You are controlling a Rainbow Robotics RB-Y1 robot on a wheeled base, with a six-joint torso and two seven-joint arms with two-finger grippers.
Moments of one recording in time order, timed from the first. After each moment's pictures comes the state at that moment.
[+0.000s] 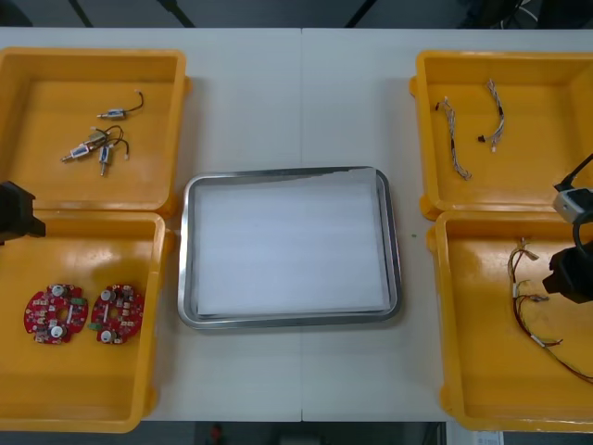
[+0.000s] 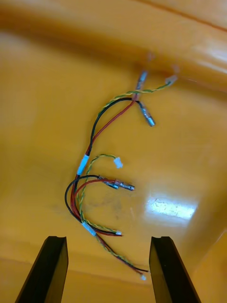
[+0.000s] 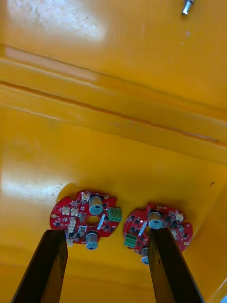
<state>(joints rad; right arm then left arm) -0.12 -0.83 -0.12 -2.05 -0.82 1.78 1.54 -0.25 1.40 -0.18 -1.98 1.22 1.34 -0.70</state>
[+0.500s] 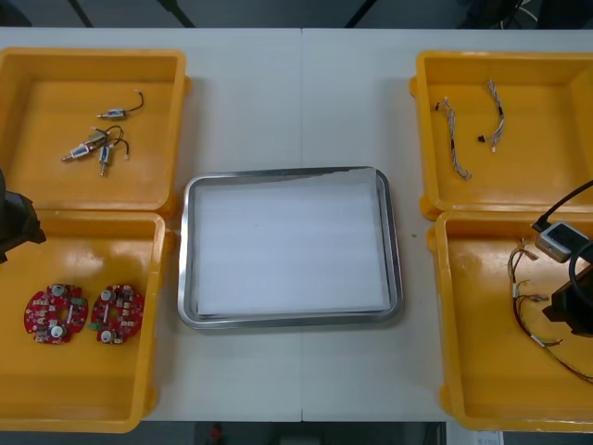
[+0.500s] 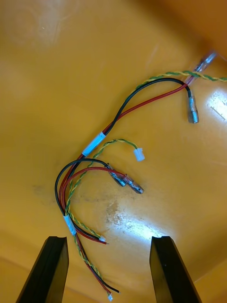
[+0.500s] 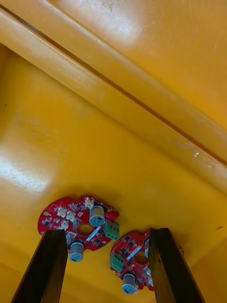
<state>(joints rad) 0.02 -0.83 -0.12 -2.05 -0.81 1.61 1.89 -0.23 1.40 -0.26 -1.98 1.12 1.28 -0.40</state>
